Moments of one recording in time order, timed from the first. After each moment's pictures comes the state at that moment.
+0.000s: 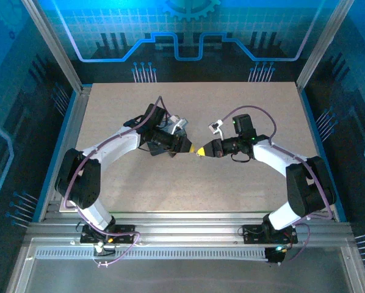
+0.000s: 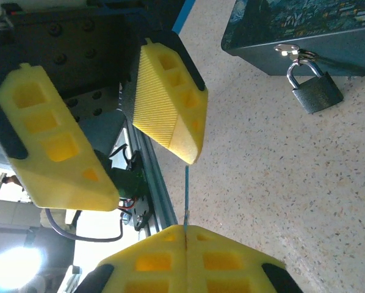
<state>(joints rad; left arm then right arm) -0.44 1.67 1.21 -0.50 0.91 -0.29 0.31 1.54 0.89 -0.19 -1.09 0.27</state>
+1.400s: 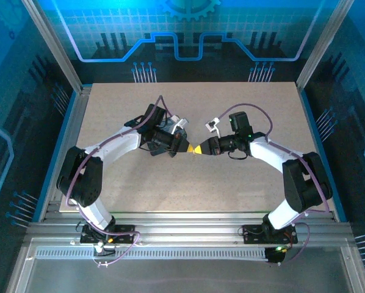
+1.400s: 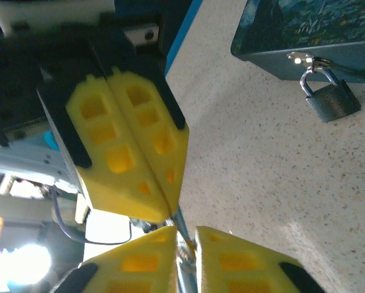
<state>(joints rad) -0.43 1.69 1.19 -0.44 0.97 -0.28 0.33 1.59 0.93 -0.15 -1.11 0.32</state>
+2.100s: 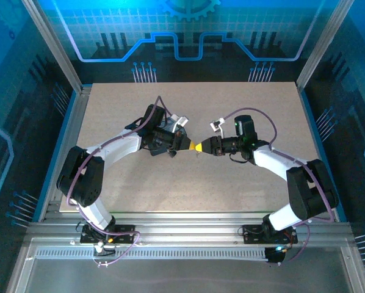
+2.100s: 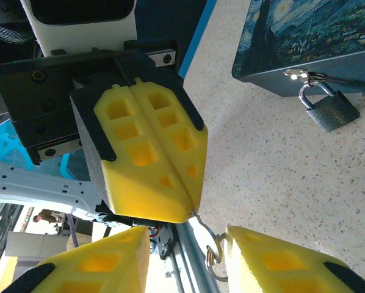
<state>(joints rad) -0.43 1.69 1.14 -0.24 1.00 -0.43 0.33 1.51 0.80 0.11 -1.08 0.59</state>
